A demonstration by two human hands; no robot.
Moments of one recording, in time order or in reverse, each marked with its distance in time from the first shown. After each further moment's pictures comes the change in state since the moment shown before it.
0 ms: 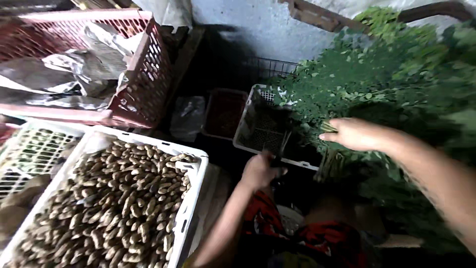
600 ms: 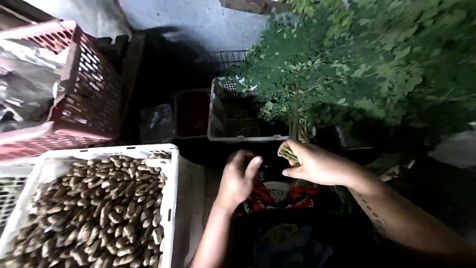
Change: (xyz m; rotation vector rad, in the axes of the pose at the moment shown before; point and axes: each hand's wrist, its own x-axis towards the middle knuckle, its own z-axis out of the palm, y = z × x) left_hand -0.102 0.009 0.015 -0.195 0.101 0.343; right_hand -0.155 -0.051 0.096 0.462 -0.024 -0.134
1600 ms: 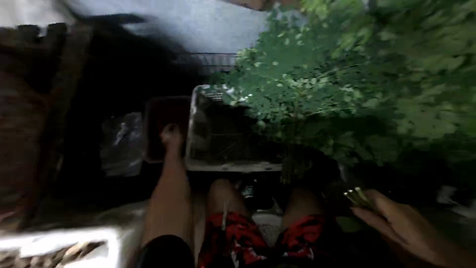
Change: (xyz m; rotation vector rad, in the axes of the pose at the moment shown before) left_hand 0.286 -0.235 -0.089 0.151 0.581 -0.502; right_hand -0.053 0.061 -0.066 -0.128 0.333 0.193
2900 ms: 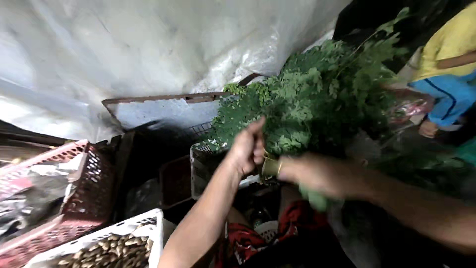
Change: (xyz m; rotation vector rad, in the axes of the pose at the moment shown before) left_hand -0.387 0.280 -0.119 -0.628 -1.265 0.213; right_hand -0.104 -0.058 -0.033 -0.128 0.090 -0.308
